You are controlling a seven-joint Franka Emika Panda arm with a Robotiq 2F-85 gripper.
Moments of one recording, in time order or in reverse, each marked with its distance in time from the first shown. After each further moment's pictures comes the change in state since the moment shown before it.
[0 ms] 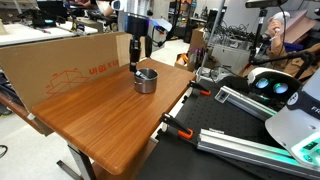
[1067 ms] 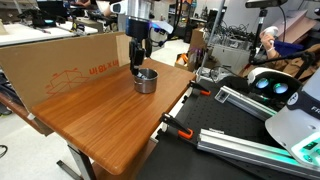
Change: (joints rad) arm 0.000 0.015 -0.001 0.001 -0.017 -0.009 -0.124
